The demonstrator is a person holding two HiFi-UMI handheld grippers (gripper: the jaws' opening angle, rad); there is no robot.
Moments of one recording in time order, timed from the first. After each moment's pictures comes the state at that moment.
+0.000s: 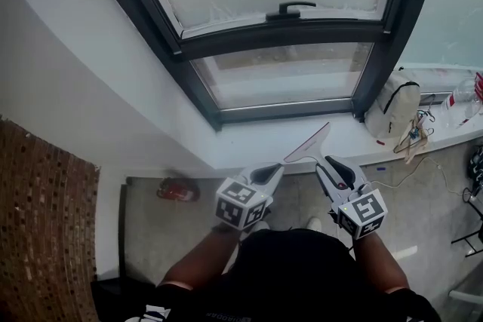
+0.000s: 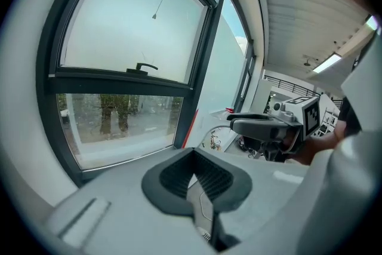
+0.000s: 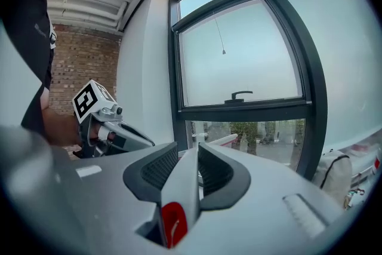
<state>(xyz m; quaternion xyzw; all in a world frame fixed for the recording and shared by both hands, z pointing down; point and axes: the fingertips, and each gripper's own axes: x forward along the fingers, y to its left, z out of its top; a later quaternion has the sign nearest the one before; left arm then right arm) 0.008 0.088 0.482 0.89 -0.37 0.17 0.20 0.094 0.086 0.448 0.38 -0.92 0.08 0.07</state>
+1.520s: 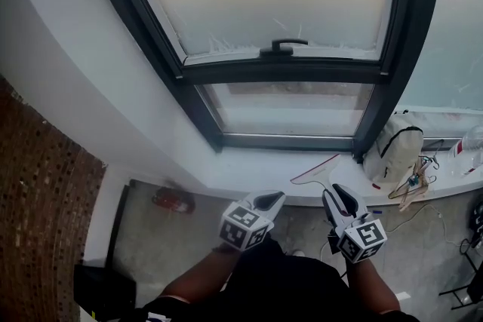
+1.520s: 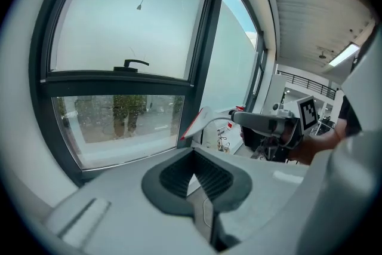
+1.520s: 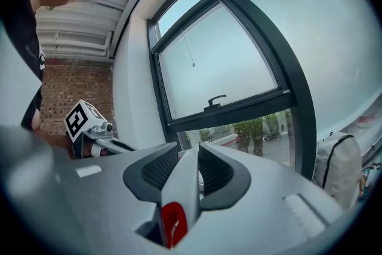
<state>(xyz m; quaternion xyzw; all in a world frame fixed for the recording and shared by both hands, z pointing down) 0.117 0.058 0.487 0.86 -0.43 0.20 0.20 0.226 0.034 0.451 0.37 -0.92 0.15 -0.02</state>
